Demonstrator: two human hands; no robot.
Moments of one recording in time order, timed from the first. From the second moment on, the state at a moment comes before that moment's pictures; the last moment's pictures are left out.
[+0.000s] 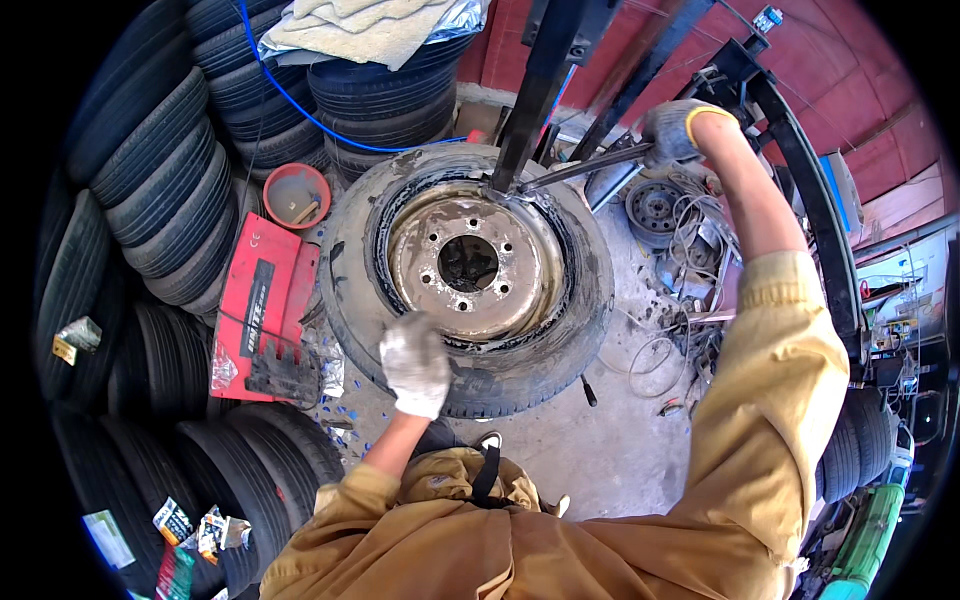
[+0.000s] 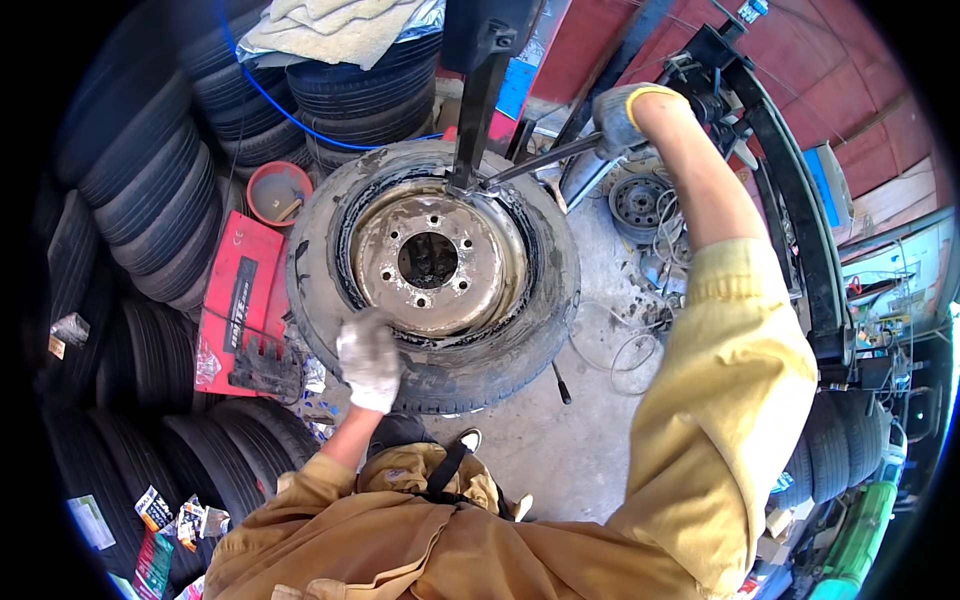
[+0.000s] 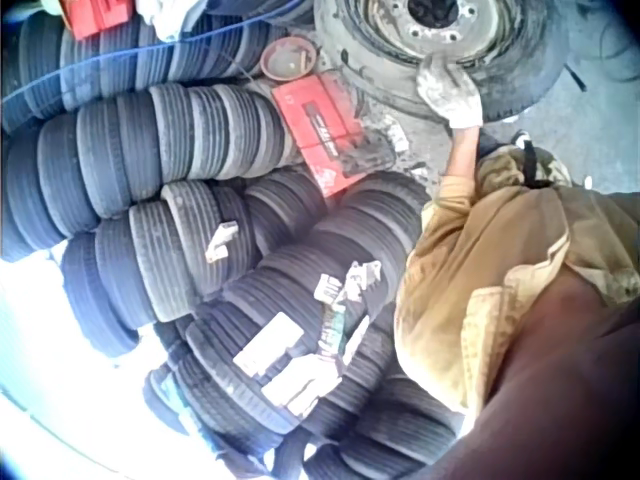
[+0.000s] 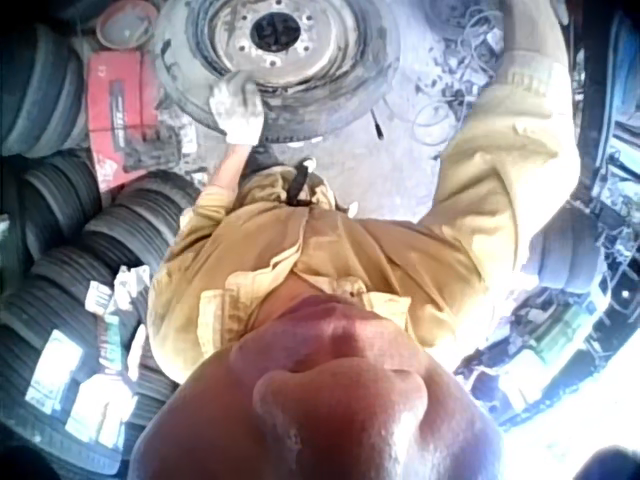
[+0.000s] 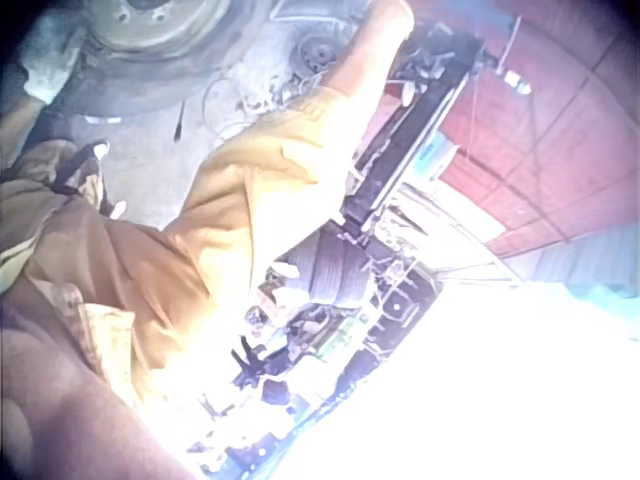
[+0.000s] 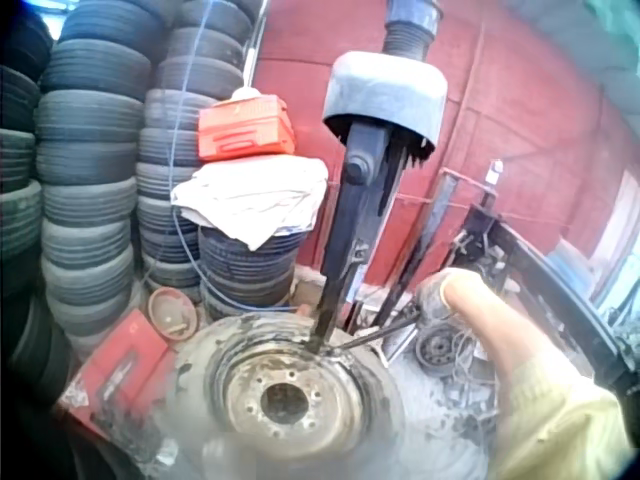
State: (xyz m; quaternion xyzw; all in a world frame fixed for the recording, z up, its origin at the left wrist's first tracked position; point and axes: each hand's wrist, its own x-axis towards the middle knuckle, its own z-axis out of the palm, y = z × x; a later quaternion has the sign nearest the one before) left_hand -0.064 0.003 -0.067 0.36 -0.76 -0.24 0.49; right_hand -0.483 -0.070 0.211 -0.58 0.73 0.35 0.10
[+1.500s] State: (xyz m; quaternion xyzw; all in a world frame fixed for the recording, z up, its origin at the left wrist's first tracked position) left_hand -0.206 0.073 -0.096 0.12 -0.97 -0.19 0.06; right_hand -0.350 0.153 0.175 -0.45 0.85 0.27 -0.06
